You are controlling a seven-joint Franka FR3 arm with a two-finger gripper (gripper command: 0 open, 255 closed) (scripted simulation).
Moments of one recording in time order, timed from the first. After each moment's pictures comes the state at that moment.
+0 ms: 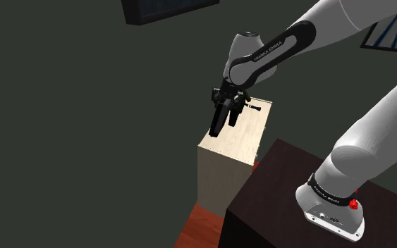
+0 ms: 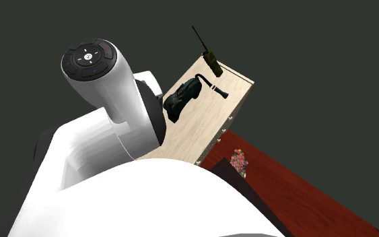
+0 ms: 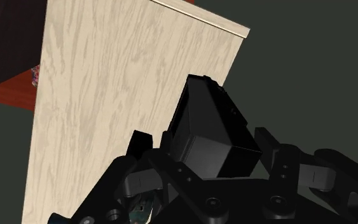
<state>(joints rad) -0.22 -0.15 0.10 -2.52 0.05 2.57 0.78</state>
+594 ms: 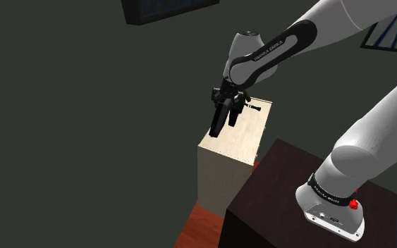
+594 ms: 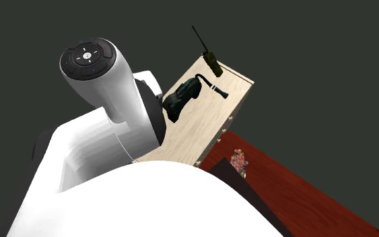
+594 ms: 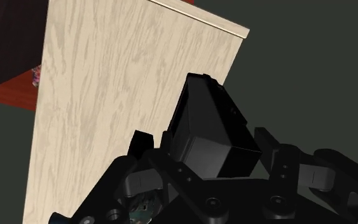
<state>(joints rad) -0.22 -0.16 0.10 -2.52 0.05 2.56 0.78</state>
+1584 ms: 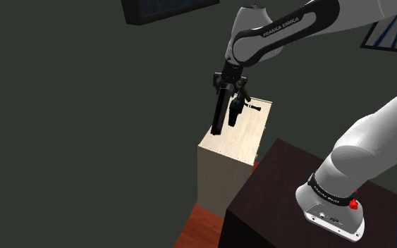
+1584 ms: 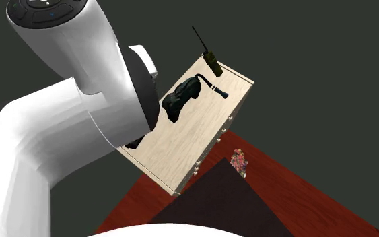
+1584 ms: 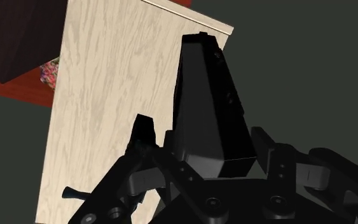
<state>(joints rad) -0.22 -0.27 0.09 -2.43 0.05 2.35 0.77</state>
